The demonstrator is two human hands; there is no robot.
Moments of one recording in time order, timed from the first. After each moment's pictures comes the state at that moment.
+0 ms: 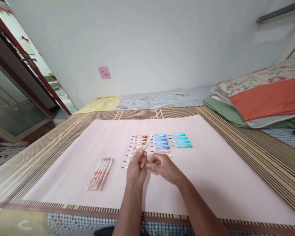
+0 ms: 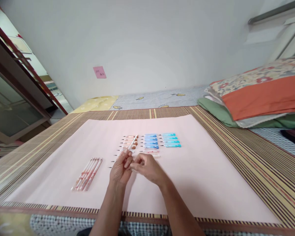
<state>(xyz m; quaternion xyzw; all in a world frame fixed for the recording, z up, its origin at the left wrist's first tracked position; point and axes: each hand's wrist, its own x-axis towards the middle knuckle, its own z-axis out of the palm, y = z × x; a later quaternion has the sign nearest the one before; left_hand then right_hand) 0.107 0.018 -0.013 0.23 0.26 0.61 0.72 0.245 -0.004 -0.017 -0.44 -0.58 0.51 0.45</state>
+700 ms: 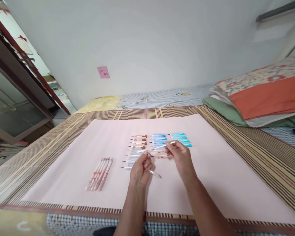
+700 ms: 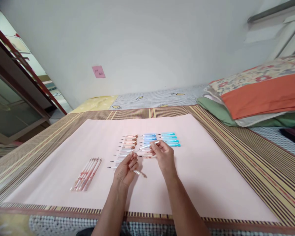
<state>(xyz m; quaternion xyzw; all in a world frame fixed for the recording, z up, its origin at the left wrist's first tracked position) 0.118 0.019 -0.025 0.17 0.26 0.56 0.77 0.278 0.007 -0.006 -0.46 -0.39 0.39 0.69</state>
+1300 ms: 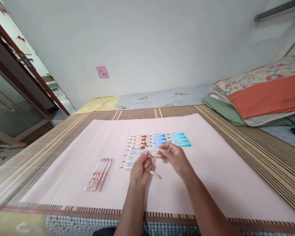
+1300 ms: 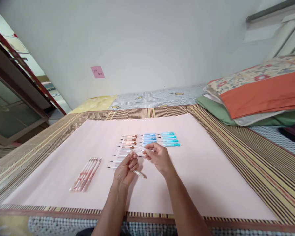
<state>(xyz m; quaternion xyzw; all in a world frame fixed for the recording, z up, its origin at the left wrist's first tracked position) 0.119 0.018 -0.026 0.21 0.27 0.55 0.77 0.279 0.007 -0.013 -0.45 -0.45 0.50 0.59</state>
